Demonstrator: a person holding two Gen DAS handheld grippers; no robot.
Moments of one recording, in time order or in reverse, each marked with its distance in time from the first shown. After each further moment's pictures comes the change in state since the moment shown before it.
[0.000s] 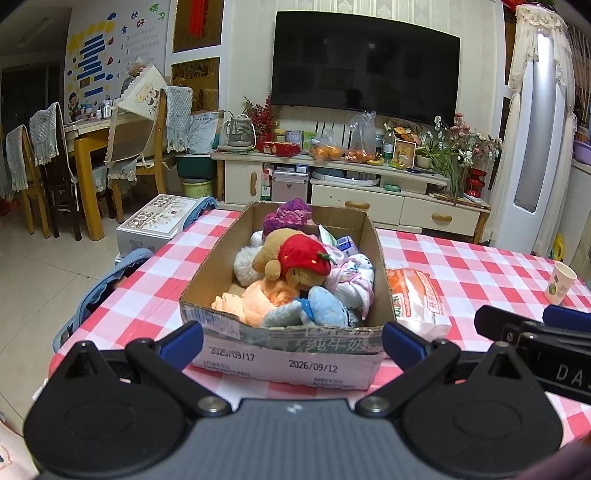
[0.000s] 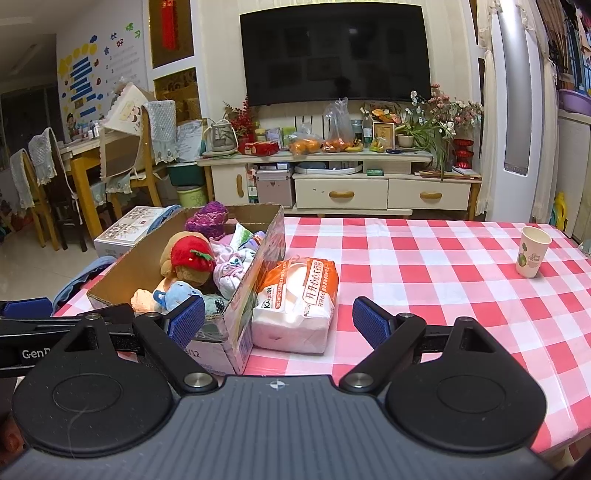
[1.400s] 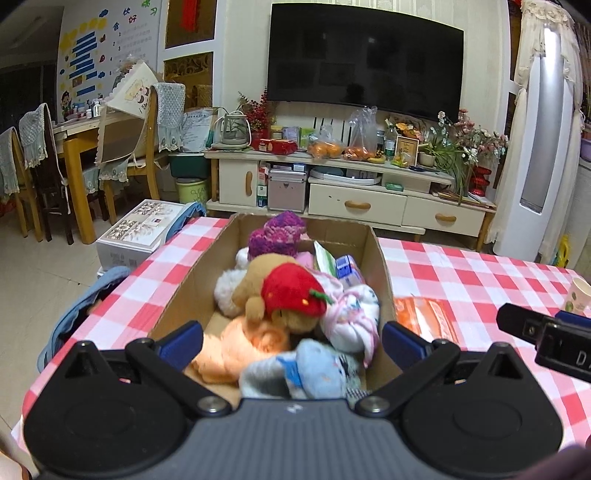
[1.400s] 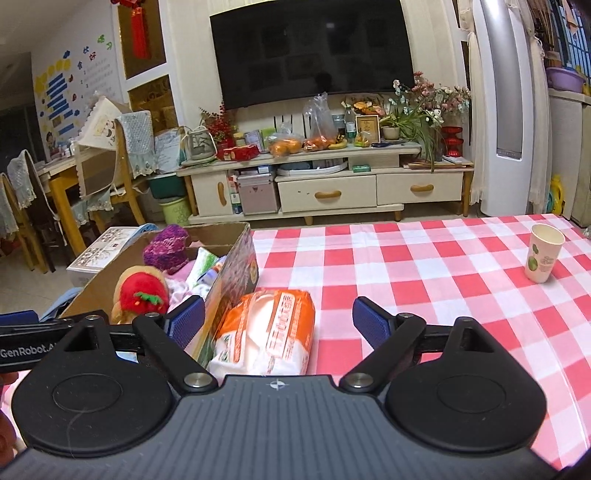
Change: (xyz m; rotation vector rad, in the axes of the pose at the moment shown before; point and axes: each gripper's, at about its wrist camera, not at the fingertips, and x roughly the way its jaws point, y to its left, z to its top) left arm 0.058 -0.014 0.039 0.006 0.018 0.002; right arm 0.061 -0.032 0.033 0.080 -0.001 -0.025
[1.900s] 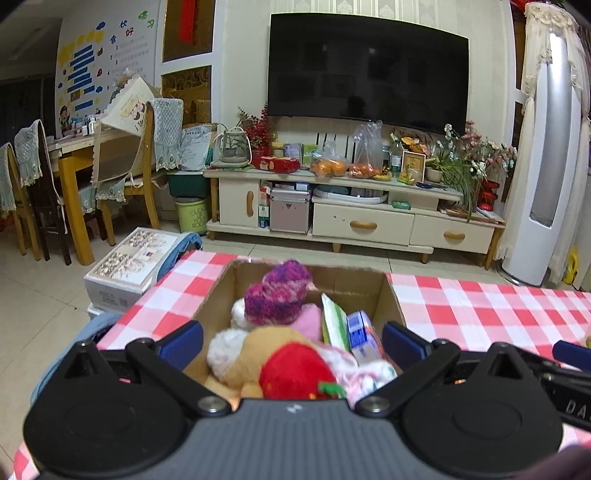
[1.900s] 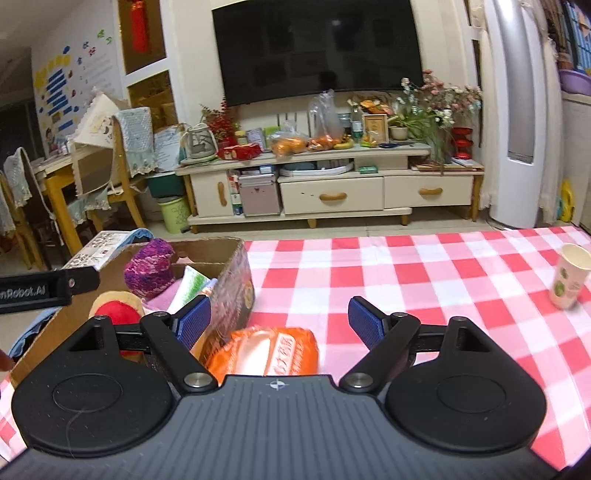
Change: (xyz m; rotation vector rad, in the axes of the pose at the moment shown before) left arm 0.050 -0.001 0.048 0.010 -0.046 0.014; right arm 0.062 -0.003 0.031 -0.011 0.007 -0.007
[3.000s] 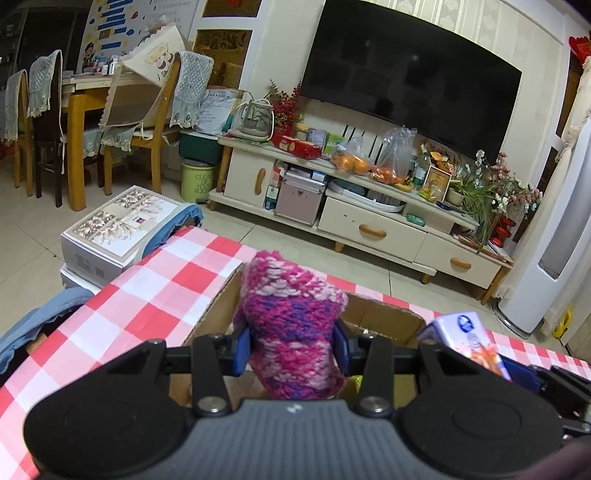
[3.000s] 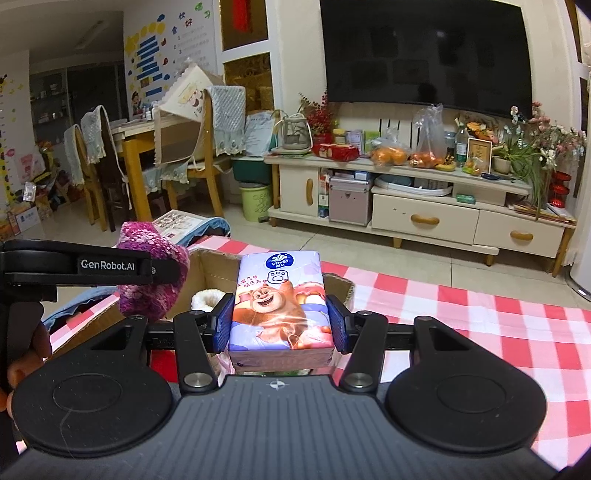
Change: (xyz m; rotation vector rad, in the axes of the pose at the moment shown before) left arm 0.081 0.042 0.024 -0.217 0.060 -0.040; right arm 0.098 0.062 0.039 -0.217 0.019 0.270
